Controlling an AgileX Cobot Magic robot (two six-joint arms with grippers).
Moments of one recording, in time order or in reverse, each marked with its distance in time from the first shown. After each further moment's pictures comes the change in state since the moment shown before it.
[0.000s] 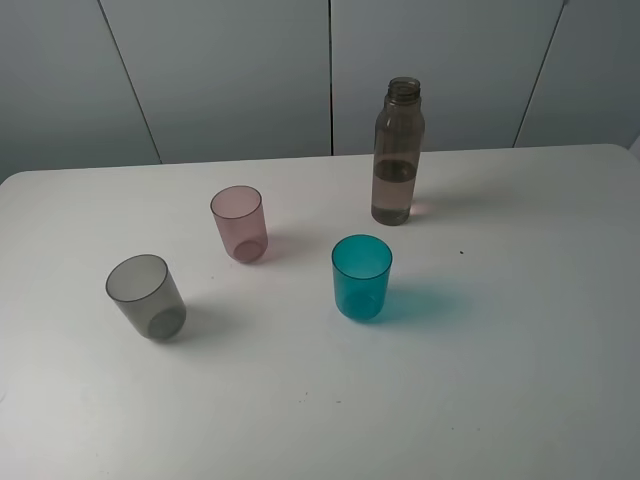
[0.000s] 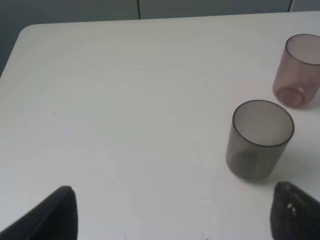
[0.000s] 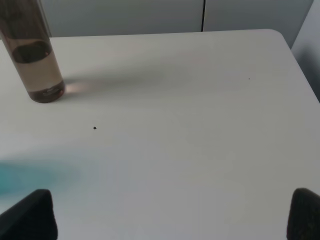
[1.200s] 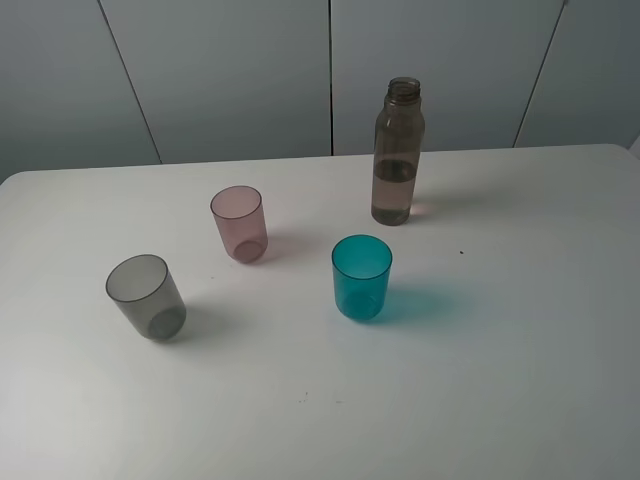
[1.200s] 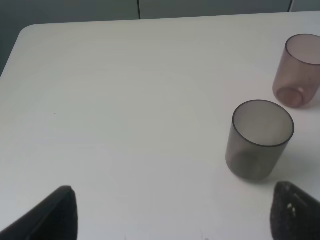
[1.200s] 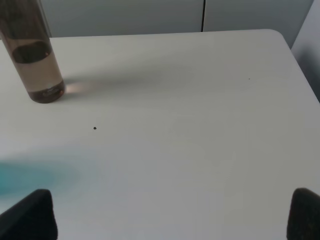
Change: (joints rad) left arm 0.000 0.000 0.000 0.000 0.000 0.000; right arm 0.000 0.006 0.000 0.000 0.000 0.000
